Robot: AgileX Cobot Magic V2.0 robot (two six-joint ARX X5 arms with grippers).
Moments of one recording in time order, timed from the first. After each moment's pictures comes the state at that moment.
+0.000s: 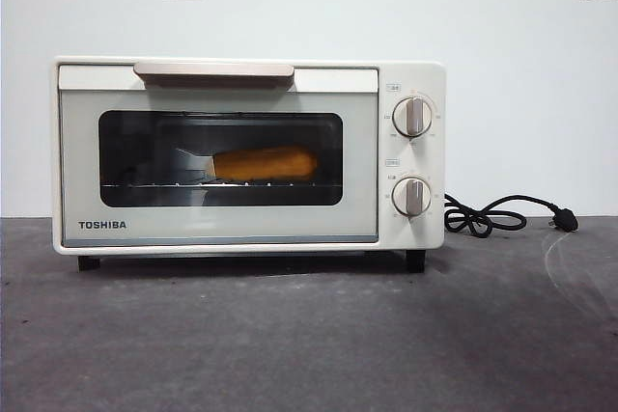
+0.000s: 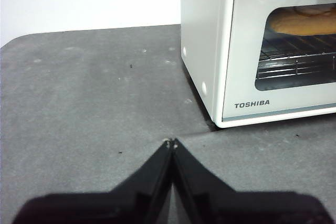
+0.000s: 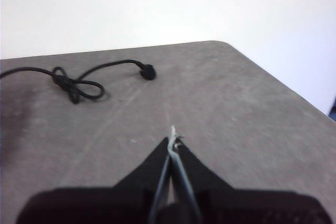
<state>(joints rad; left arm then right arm) -0.05 0.02 0.02 -0.18 -0.02 0.03 -0.04 0.47 0.23 0.10 0.26 0.00</state>
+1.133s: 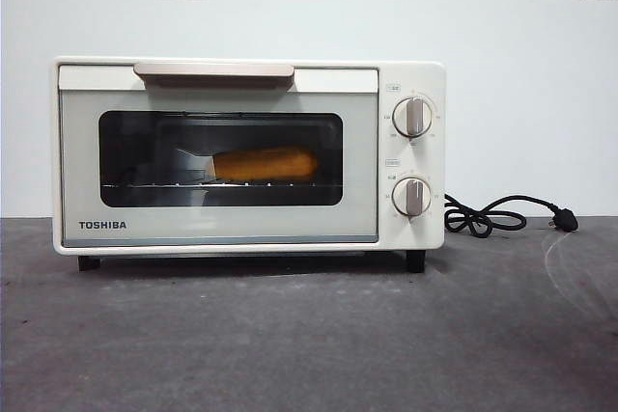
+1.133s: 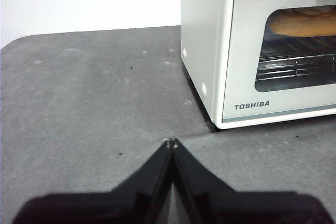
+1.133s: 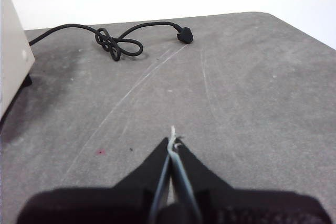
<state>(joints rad) -0.05 0.02 0.02 -0.17 -0.02 0.03 -0.04 0.01 0.03 -0.19 0.10 0.03</state>
